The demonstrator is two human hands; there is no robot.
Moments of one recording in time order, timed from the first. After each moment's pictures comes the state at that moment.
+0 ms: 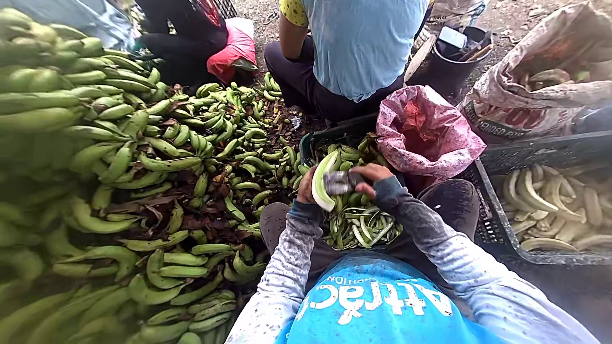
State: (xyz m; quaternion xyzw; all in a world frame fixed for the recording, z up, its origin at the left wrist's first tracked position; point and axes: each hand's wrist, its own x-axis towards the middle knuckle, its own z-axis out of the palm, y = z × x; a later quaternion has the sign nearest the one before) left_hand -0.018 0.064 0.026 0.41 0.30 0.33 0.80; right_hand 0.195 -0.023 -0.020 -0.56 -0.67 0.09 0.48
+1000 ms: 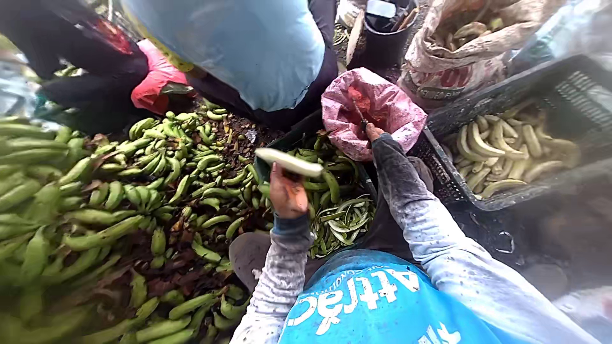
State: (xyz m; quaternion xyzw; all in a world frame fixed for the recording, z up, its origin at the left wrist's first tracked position) left_hand 0.082 0.024 0.075 0.41 0.33 0.48 0.70; right_hand 0.321 -0.010 0.002 -0.70 -0.07 0.42 0.58
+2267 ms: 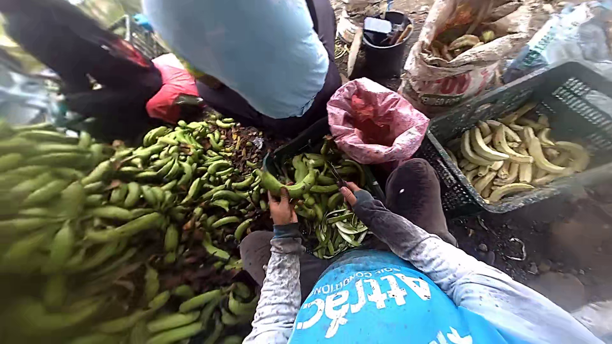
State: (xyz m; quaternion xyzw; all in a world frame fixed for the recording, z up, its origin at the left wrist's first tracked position) left_hand 0.016 0.060 0.008 0.46 0.45 0.47 0.60; right_hand 0.171 -0.062 -0.025 -0.68 -0.25 0.47 0.50
